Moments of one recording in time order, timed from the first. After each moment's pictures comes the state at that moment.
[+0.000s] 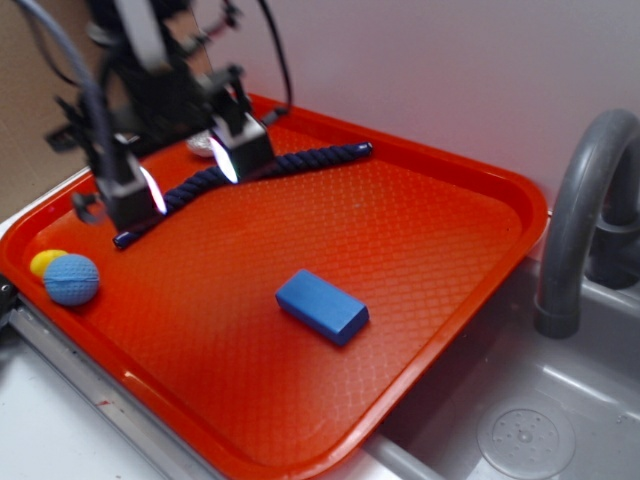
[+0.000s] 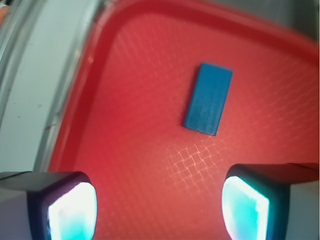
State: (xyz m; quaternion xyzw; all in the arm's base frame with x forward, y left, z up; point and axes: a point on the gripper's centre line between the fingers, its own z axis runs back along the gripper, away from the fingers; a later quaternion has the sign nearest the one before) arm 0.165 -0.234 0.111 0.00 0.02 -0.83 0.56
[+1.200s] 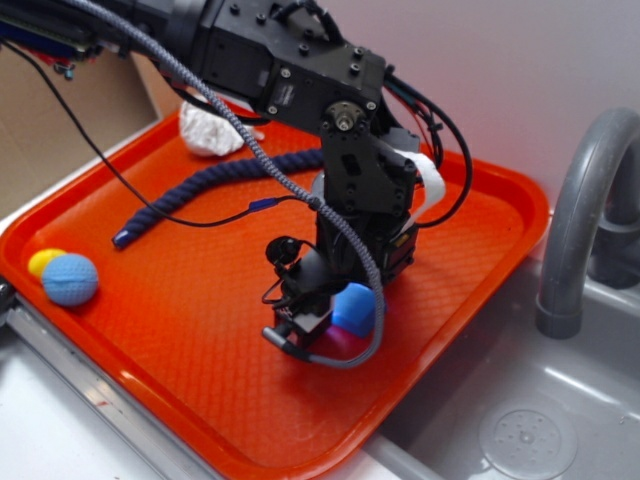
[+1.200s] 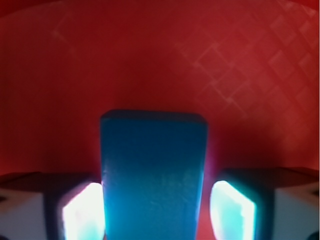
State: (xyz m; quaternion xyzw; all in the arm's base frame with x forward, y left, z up) arm 0.190 -0.296 0.022 0.06 0.08 -0.73 0.67
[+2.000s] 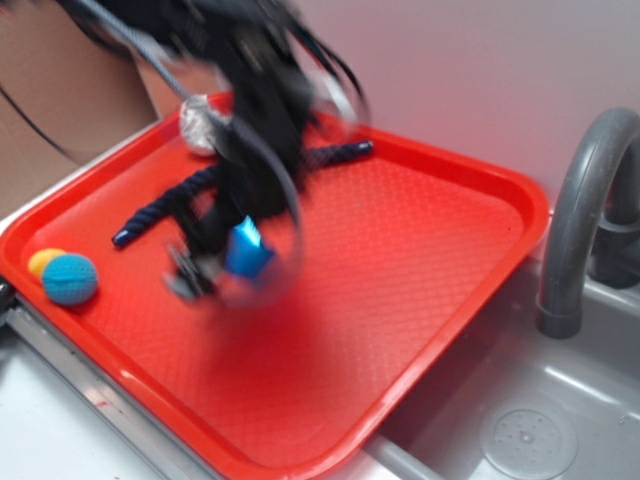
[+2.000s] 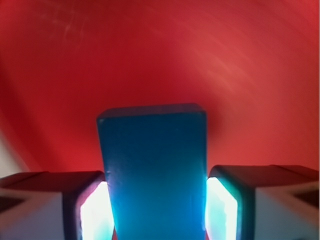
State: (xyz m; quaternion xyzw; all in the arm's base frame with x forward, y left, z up) arm 0.192 -0.190 0.112 0.06 0.12 -0.52 0.85
